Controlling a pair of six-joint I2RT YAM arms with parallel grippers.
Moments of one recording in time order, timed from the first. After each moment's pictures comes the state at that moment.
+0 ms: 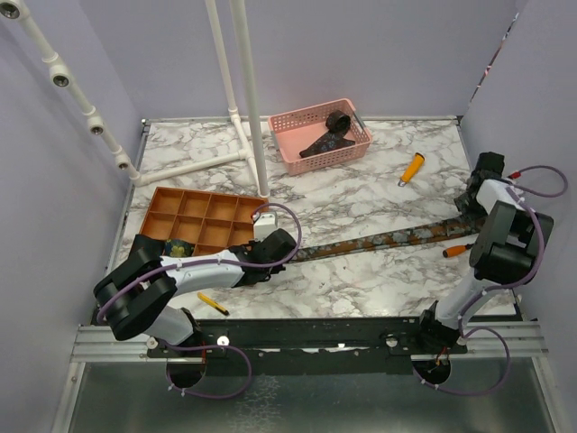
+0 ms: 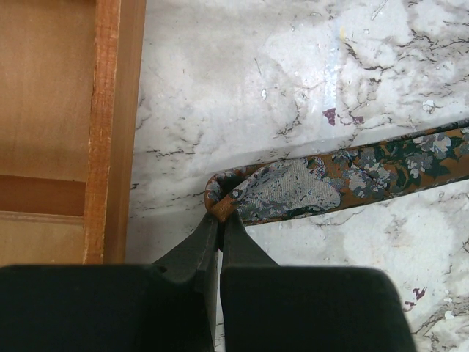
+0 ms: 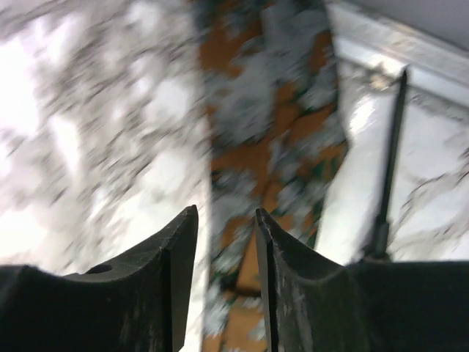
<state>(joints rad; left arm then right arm) -0.93 1.42 0.62 -0.17 -0.43 -0.87 -0.43 1.79 1.16 -0.47 0.33 0.75</state>
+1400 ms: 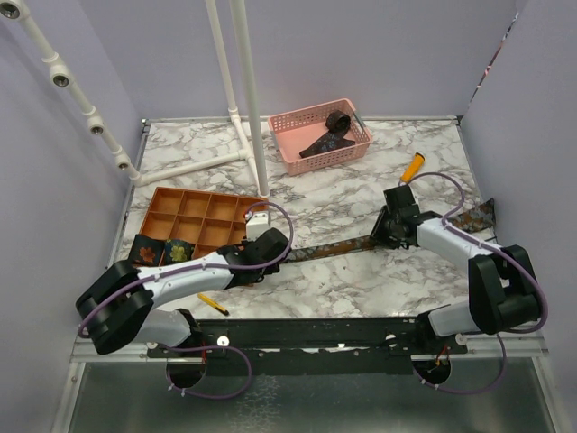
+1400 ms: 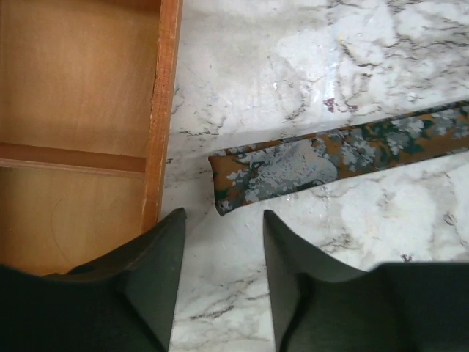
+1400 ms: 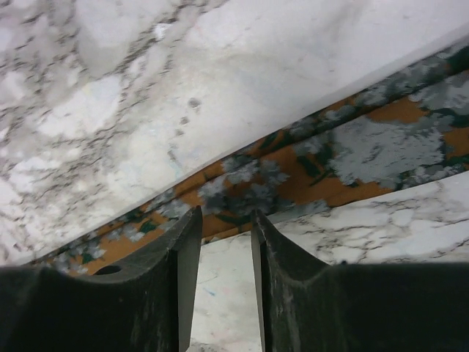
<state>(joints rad) -0.94 1.30 0.63 -0.31 -0.44 -0.87 0.29 1.41 0.71 -0.35 0.05 0.69</state>
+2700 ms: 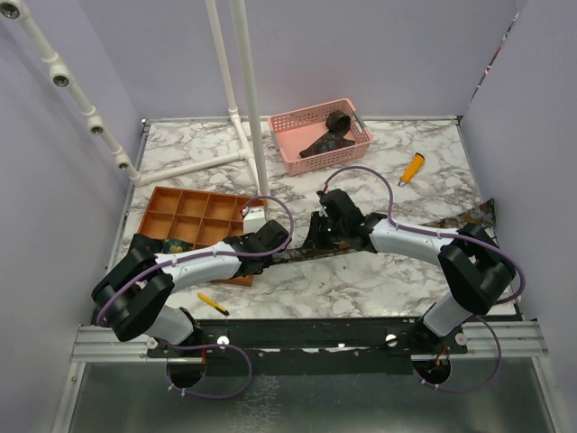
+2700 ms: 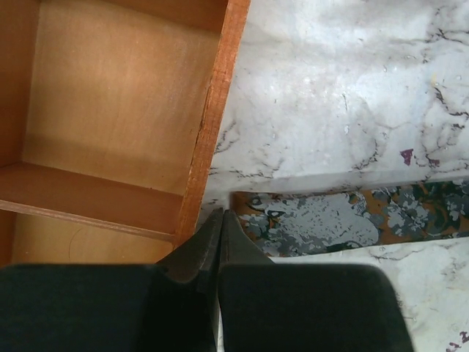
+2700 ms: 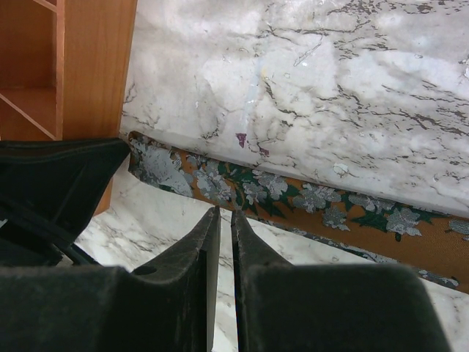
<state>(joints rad) -0.85 1.43 0.68 -0.34 -0.46 -0.86 0.75 1.60 0.88 -0.11 -0.16 0.67</state>
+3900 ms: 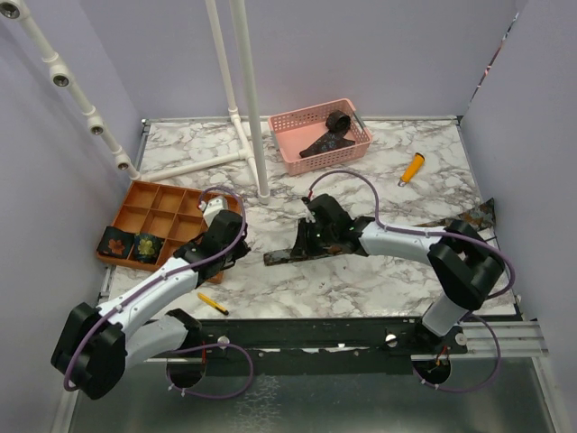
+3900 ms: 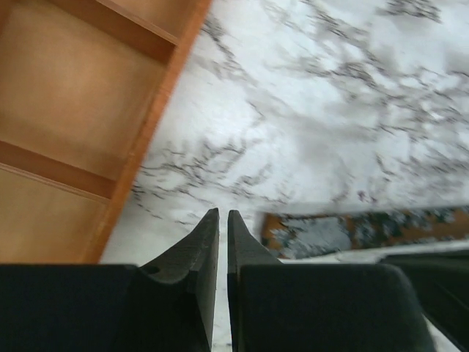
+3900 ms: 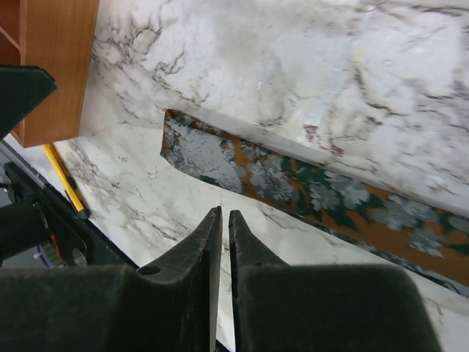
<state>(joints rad) -0.58 1.08 0.57 -0.34 -0.32 -0.84 0.81 1.63 0.90 -0.09 -0.21 0.66</state>
